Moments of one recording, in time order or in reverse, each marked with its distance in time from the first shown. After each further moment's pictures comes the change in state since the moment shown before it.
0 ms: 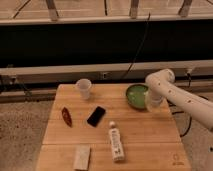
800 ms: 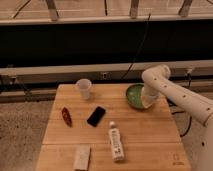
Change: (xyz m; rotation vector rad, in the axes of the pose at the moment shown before) arm -0.006 -0.036 0.004 0.021 -0.047 -0.003
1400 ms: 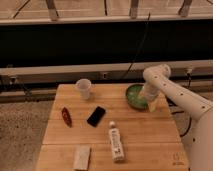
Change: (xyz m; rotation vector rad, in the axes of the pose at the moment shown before) arm 0.019 -0.003 0.009 0.008 -0.019 0.076
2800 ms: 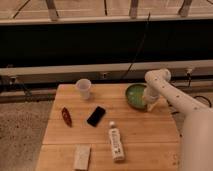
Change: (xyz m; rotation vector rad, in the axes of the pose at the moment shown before) arm 0.019 0.002 0.052 -0.041 -0.032 0.023
